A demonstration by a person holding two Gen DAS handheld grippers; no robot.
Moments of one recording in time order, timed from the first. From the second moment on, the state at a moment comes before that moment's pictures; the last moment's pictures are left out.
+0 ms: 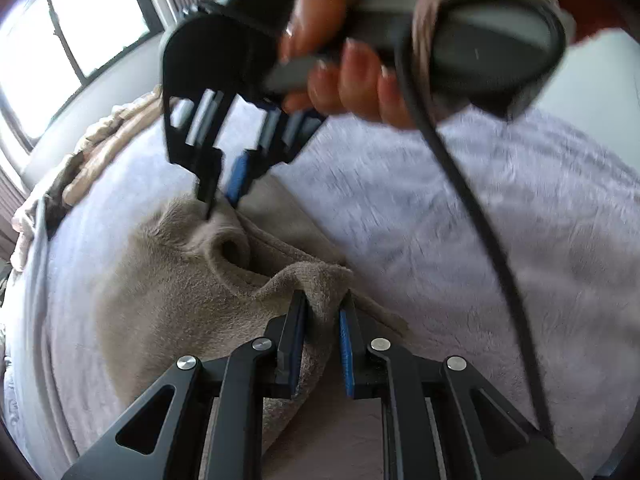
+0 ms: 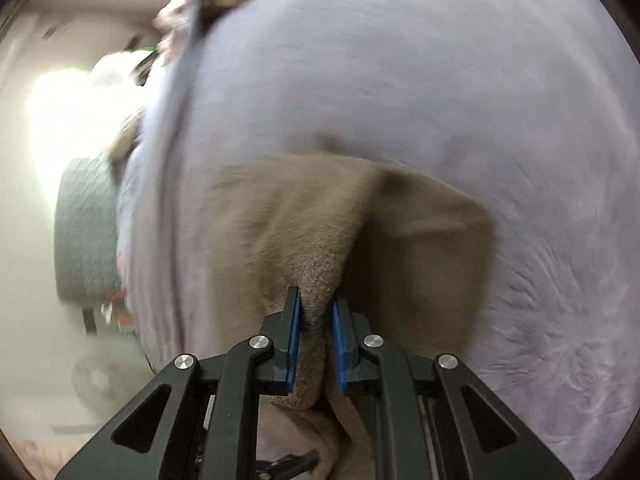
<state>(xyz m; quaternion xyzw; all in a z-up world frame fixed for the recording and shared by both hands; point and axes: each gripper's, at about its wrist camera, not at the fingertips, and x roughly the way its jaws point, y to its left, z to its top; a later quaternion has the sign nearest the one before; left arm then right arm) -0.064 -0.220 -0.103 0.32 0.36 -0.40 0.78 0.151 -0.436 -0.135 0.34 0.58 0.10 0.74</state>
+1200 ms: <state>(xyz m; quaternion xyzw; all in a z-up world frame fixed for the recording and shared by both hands) 0.131 -0.073 -0.095 0.04 0.53 -0.17 0.83 0.150 -0.496 -0.173 0.44 0.52 0.09 0.73</state>
